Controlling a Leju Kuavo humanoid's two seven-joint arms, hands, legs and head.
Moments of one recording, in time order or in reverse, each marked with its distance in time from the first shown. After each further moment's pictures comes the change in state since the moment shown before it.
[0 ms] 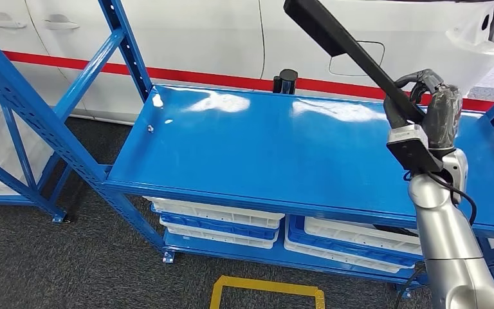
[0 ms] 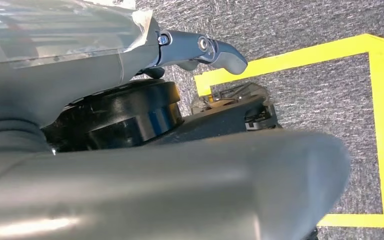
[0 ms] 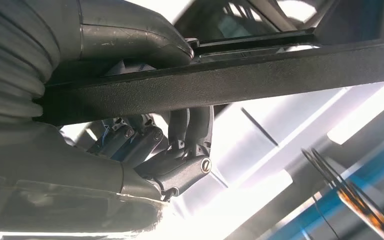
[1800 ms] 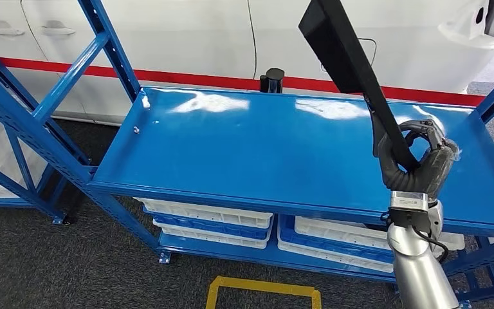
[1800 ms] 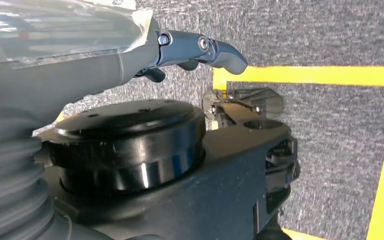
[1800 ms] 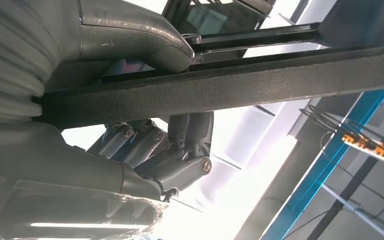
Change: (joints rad) left arm 0.035 0.027 0.101 0.000 0.135 0.037 0.000; right arm 0.271 0.098 0.011 -0.186 -0.177 -0.166 -0.161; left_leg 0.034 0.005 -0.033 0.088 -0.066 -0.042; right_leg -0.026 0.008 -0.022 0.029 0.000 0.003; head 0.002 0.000
